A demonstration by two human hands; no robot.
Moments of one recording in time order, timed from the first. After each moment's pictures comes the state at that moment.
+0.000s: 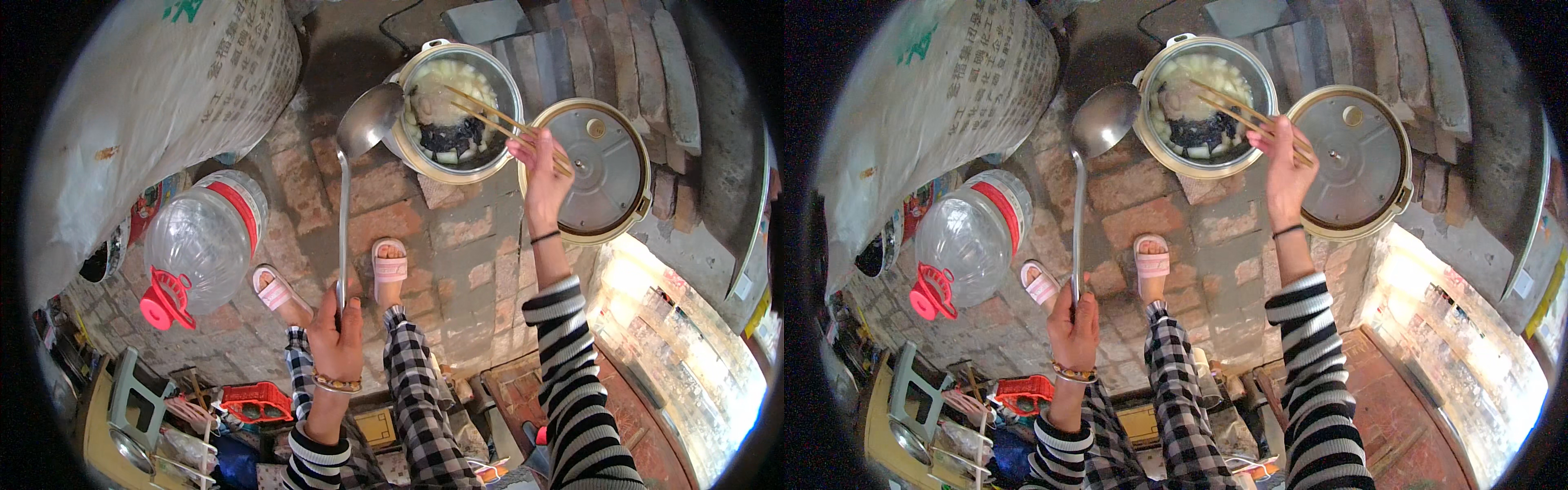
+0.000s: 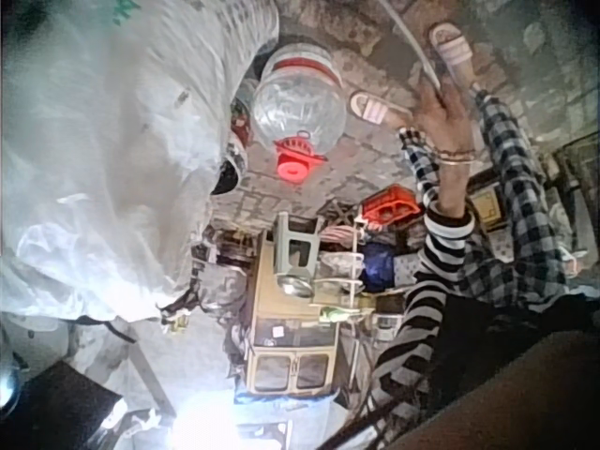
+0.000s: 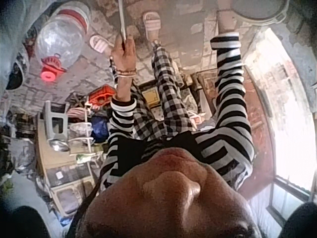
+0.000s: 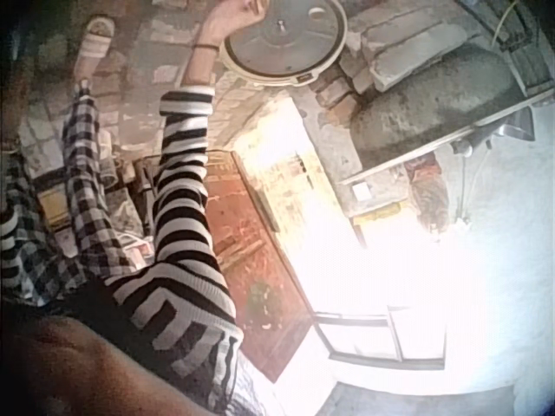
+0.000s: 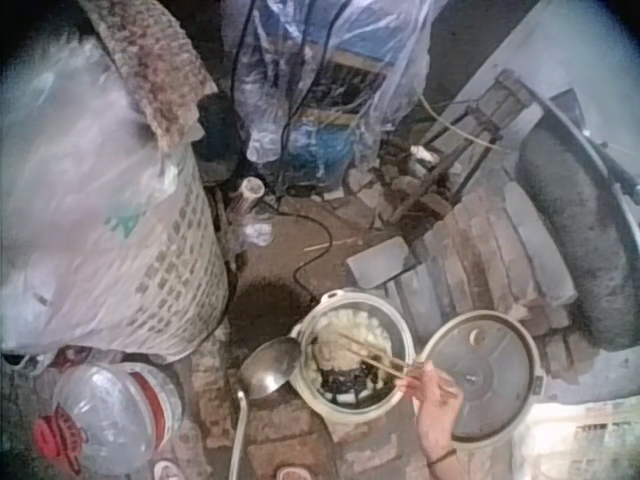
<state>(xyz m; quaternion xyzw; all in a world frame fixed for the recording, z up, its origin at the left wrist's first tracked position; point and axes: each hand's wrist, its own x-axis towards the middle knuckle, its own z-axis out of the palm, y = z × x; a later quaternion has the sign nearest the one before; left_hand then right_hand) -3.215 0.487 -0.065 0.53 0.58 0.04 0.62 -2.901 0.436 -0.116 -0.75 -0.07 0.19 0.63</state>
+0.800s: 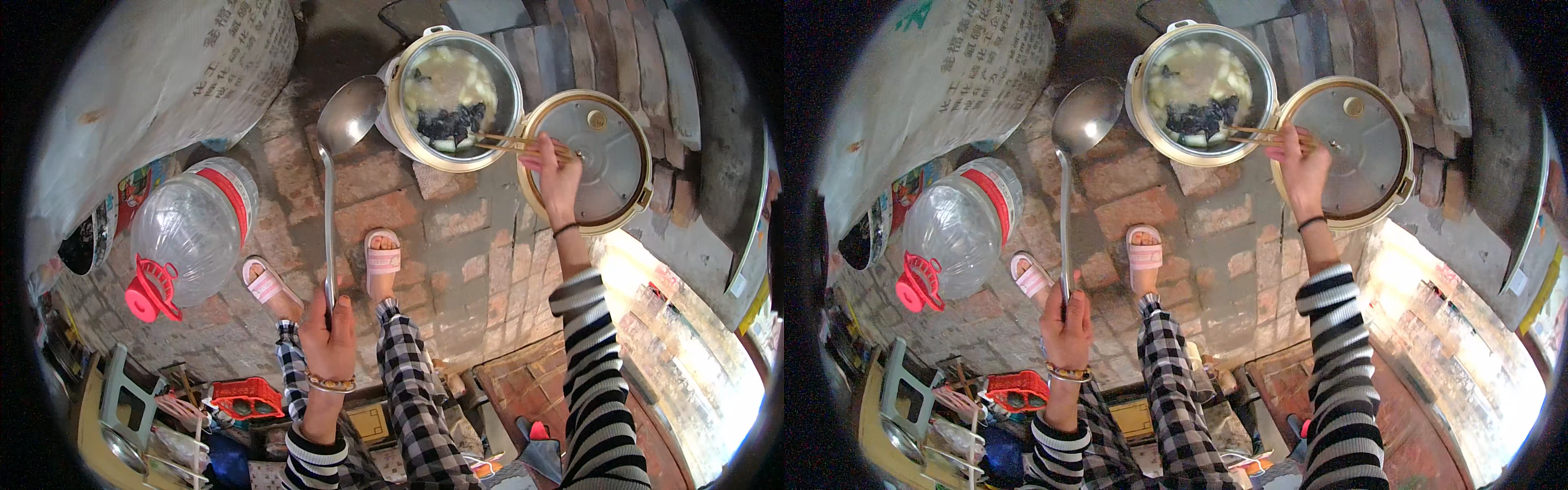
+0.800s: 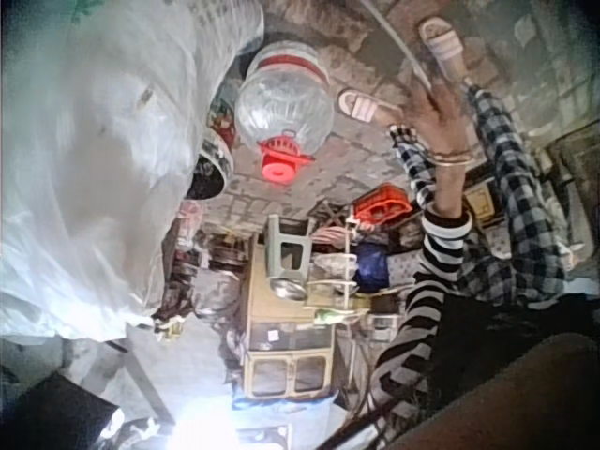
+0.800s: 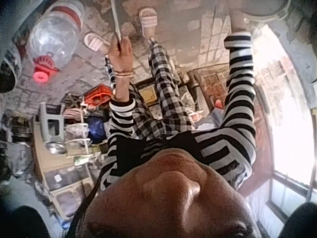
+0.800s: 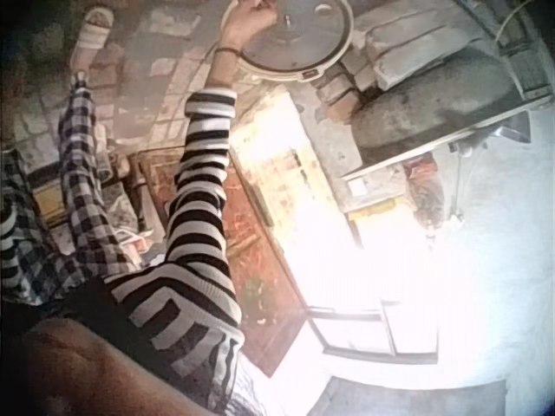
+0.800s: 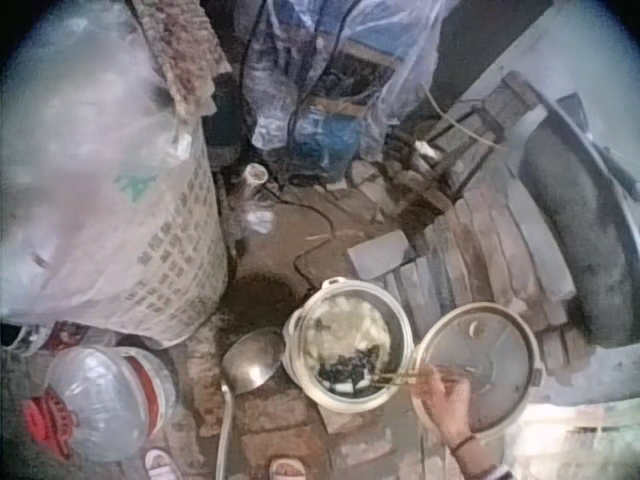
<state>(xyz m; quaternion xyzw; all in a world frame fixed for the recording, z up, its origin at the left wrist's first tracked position) -3.223 0.477 -0.063 0.40 0.61 0.07 0.68 -2.878 0.397 -0.123 -0.85 -0.10 0.24 0.46</state>
